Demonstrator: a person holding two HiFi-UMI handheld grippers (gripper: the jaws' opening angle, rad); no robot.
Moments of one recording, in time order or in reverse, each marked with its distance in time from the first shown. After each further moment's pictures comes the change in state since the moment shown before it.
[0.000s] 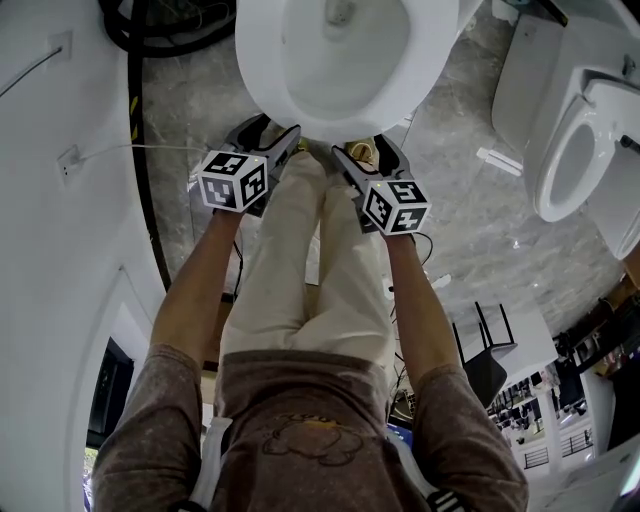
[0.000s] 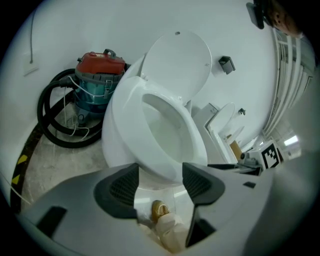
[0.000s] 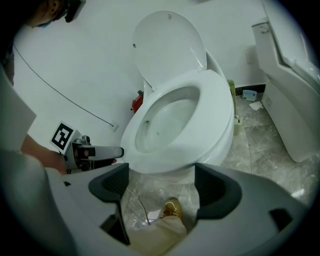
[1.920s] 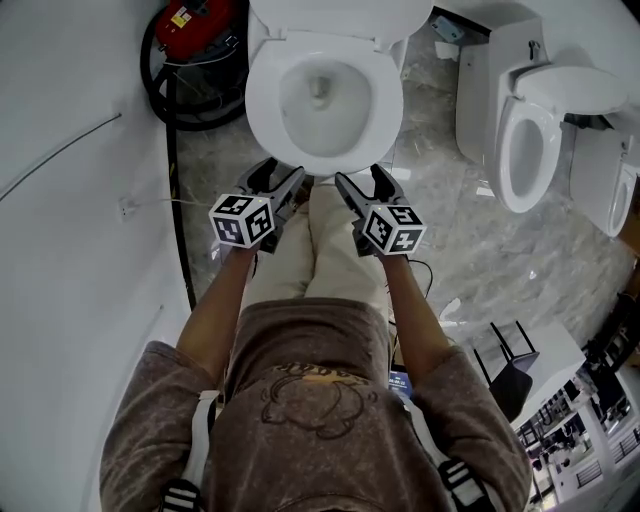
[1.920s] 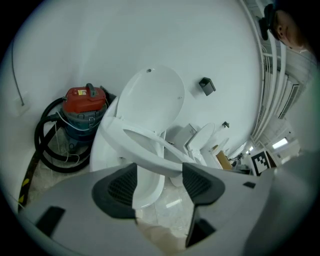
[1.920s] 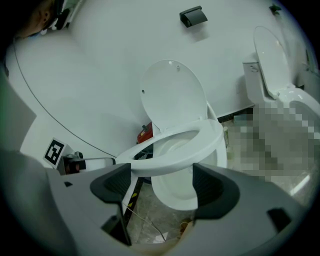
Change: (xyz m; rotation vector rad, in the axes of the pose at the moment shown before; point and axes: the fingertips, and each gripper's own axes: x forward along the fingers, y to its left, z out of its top) left arm -0.111 -0.119 0.129 0.039 -0.110 -0.100; right arm -0.131 0.069 0.134 0.100 -0.234 -0.043
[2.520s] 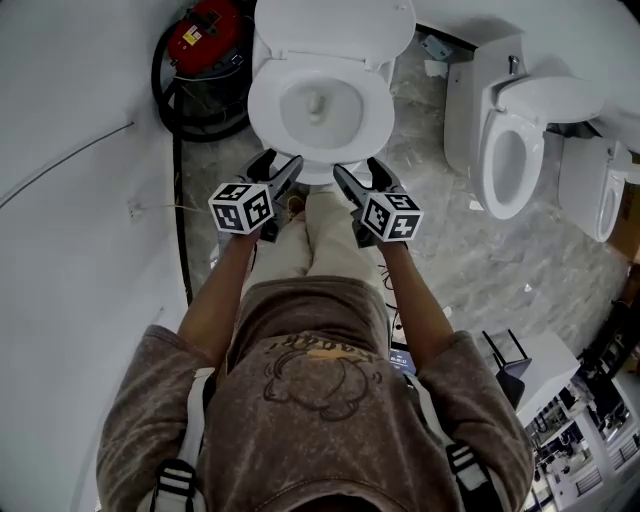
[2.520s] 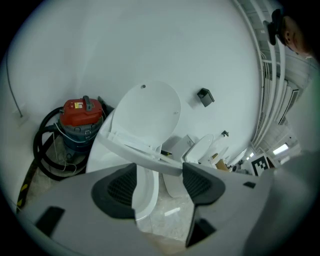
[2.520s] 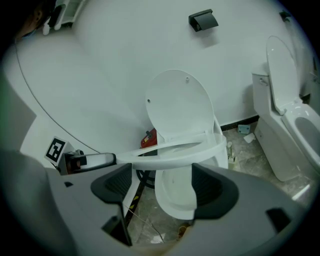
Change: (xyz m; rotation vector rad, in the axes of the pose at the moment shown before) left arm -0.008 -0.029 0.070 -0.017 -0.079 -0.003; right arm -0.015 0.018 0.067 -0.041 0.000 0.023
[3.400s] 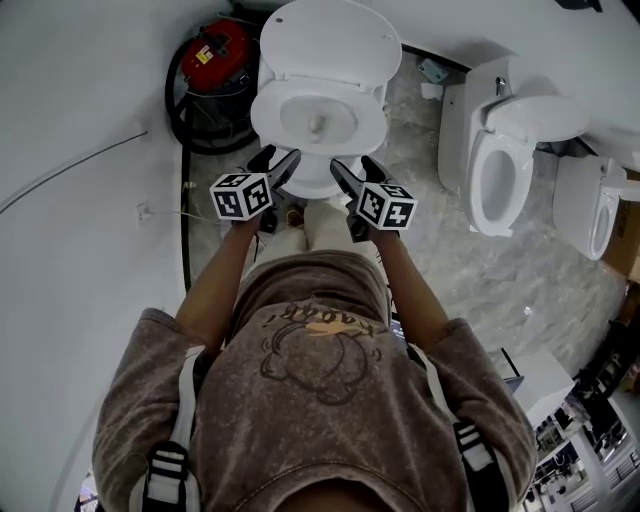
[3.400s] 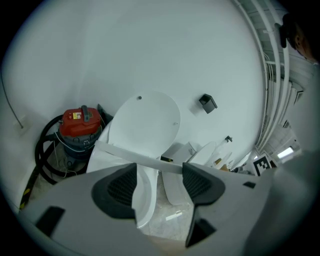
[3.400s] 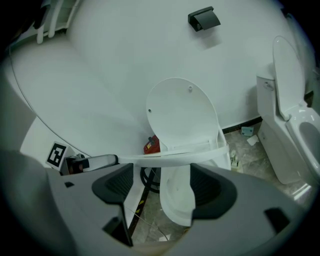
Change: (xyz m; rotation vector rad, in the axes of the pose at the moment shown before) left arm 0.008 -0.022 0.059 -0.010 -0.039 0.037; right arm -0.004 0.006 0.063 0.031 0.008 0.031
